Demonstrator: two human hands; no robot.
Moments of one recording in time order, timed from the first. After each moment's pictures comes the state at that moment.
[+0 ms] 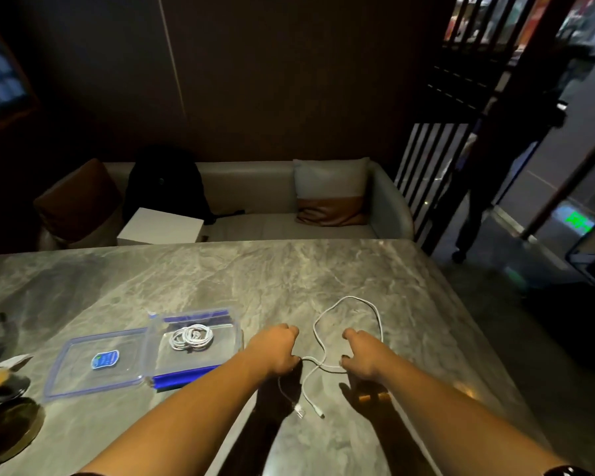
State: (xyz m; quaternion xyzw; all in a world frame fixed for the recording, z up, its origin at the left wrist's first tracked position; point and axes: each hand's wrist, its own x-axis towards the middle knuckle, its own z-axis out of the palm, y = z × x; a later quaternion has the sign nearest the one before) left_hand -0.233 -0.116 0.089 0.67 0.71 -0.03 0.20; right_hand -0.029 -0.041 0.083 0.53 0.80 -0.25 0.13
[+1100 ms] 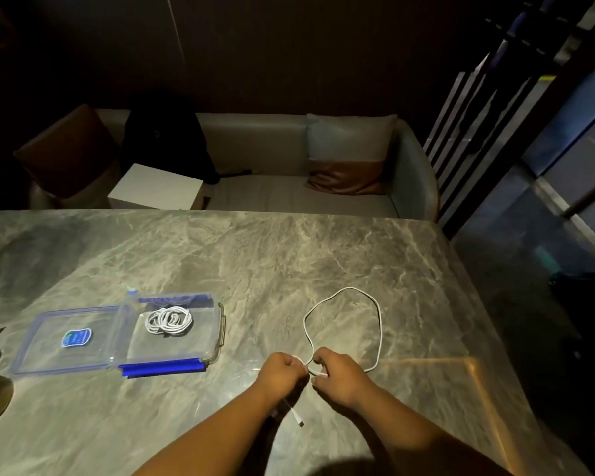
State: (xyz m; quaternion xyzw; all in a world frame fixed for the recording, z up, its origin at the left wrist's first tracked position) left_hand -0.173 -0.103 0.012 0.23 0.73 0.31 0.56; right_hand -0.031 -0.023 0.001 0.46 0.80 -0.37 0.10
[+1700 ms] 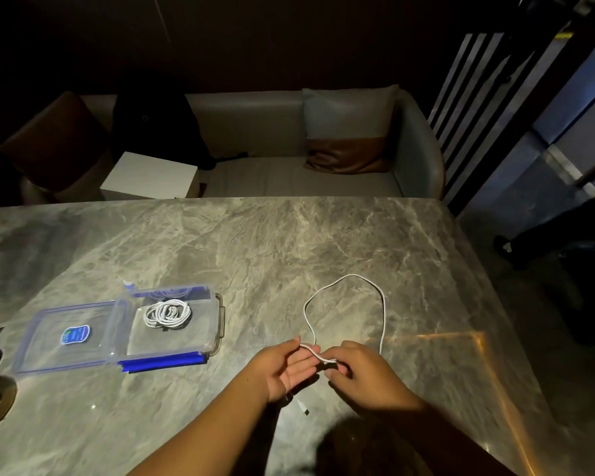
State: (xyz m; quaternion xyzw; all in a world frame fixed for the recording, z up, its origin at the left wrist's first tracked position) left_hand -0.178 -0.091 0.023 -0.13 0.54 0.43 0.71; right_hand 0.004 -0.030 0.040 0.35 0.86 -0.36 -0.04
